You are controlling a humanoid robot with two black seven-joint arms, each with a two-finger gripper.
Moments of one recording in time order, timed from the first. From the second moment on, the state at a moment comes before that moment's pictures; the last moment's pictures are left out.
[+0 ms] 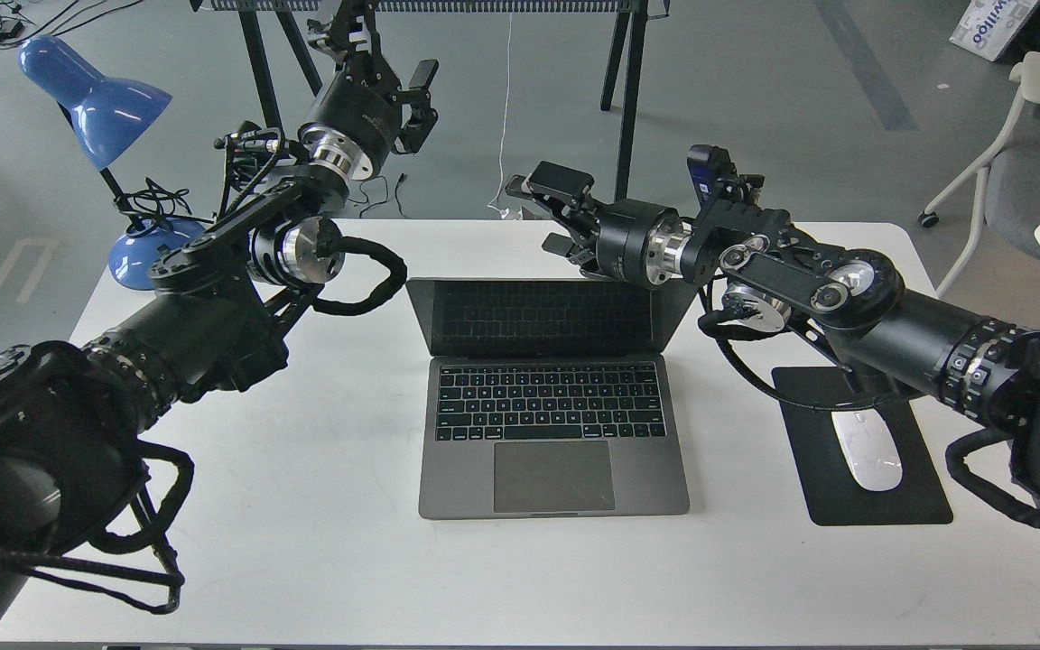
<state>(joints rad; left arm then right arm) -1.08 0.02 -0.55 -0.47 0.08 -0.18 -0.49 1.16 -0.15 -0.03 0.71 -0.43 0.30 0.27</state>
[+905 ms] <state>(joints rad) -1.08 0.02 -0.55 -0.47 0.08 -0.18 -0.49 0.93 -0.24 -0.14 0.96 -0.47 0.27 0.26</state>
